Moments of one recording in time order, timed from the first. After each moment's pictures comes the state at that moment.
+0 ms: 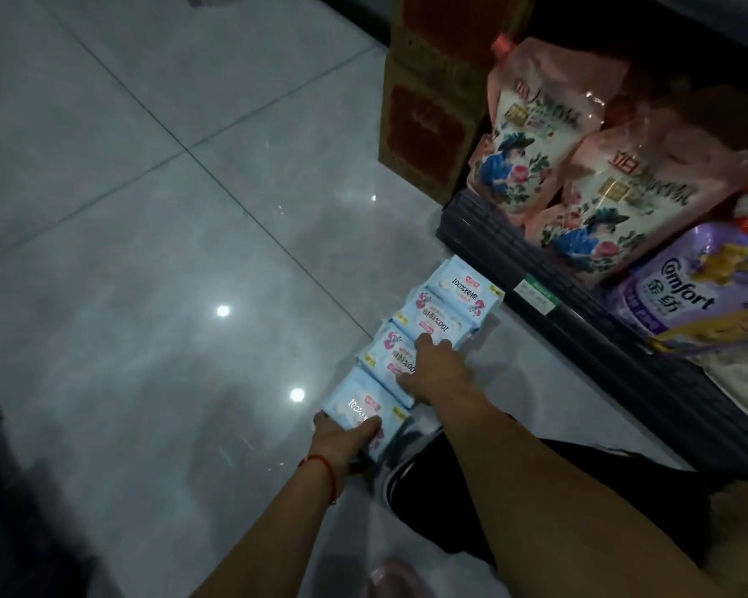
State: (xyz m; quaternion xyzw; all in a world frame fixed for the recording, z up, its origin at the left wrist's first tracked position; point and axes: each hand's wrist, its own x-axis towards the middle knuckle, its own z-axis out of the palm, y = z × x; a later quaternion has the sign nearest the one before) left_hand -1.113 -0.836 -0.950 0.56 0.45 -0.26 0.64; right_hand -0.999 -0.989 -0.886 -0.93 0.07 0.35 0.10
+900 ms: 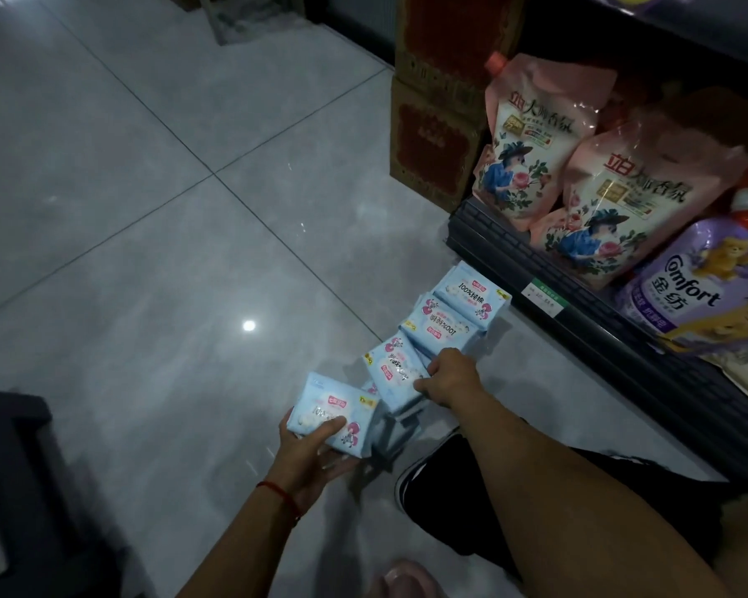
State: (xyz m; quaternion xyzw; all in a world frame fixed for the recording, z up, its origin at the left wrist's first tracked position) left_hand -1.138 -0.792 -0.892 0.45 0.41 -0.19 0.77; right_hand -1.009 -1.004 -0.887 -0.88 0.17 0.33 0.29
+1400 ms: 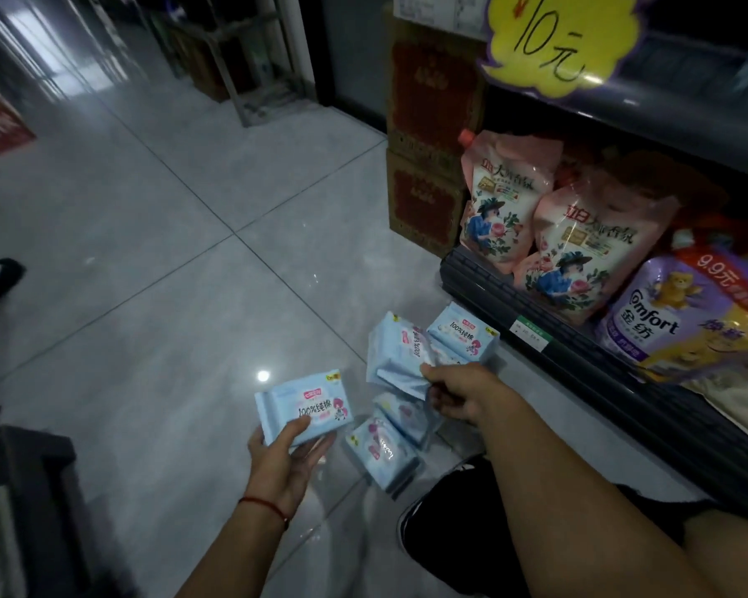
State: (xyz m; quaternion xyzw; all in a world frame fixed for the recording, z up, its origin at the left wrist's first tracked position) left_hand -1.125 -0.786 -0.851 0.41 0.39 0.02 0.82; right_hand -0.999 -1.029 -0.817 -0.60 0.35 0.34 0.63
